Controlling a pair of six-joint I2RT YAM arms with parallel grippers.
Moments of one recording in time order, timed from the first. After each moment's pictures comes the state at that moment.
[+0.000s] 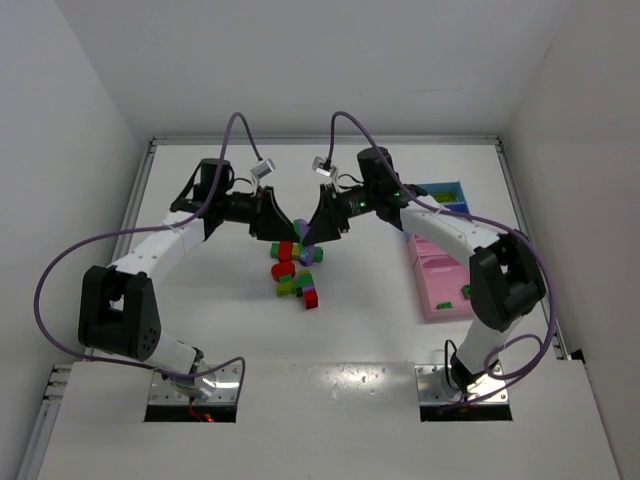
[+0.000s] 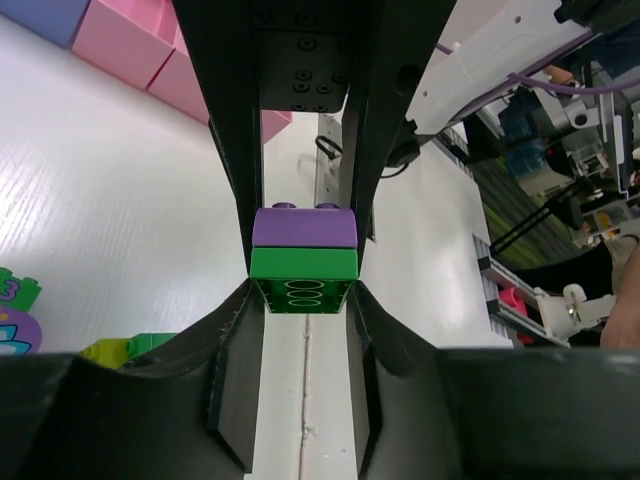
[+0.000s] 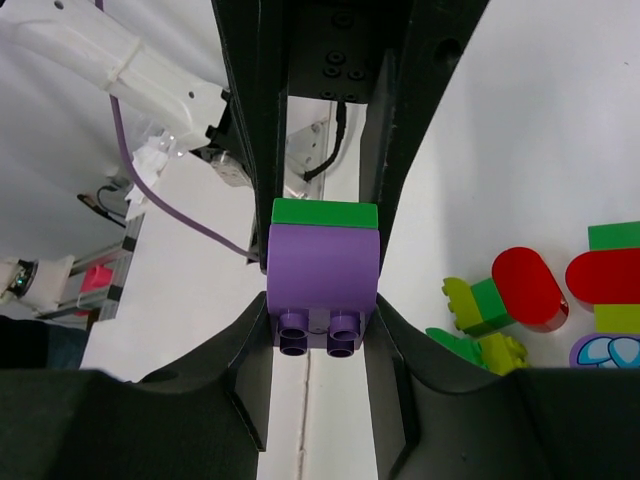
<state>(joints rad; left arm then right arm) -0.21 1.47 1.06 -0.20 1.37 -0.13 0.52 1.74 1.27 -0.05 -1.21 0.14</state>
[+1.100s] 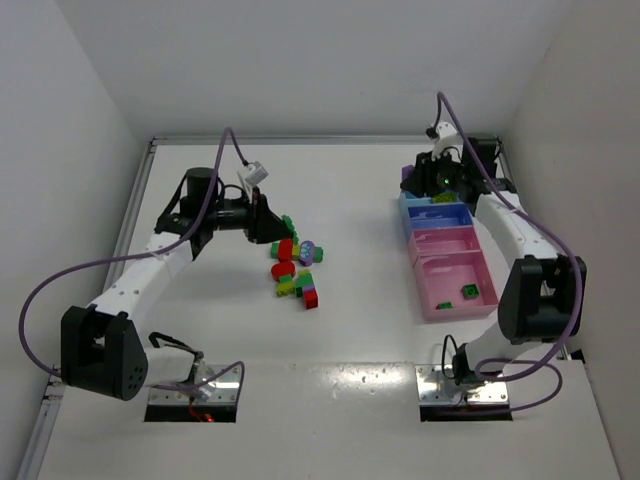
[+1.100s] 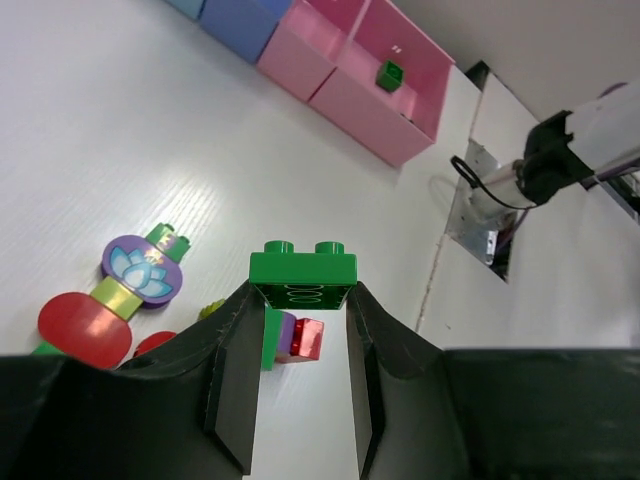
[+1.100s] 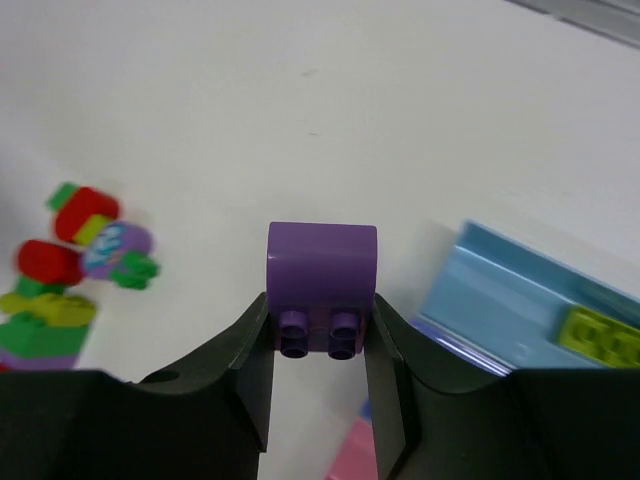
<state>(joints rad) -0.21 1.27 0.96 -0.20 1.00 -0.08 0.01 1.59 1.20 -0.19 -0.67 -0.12</state>
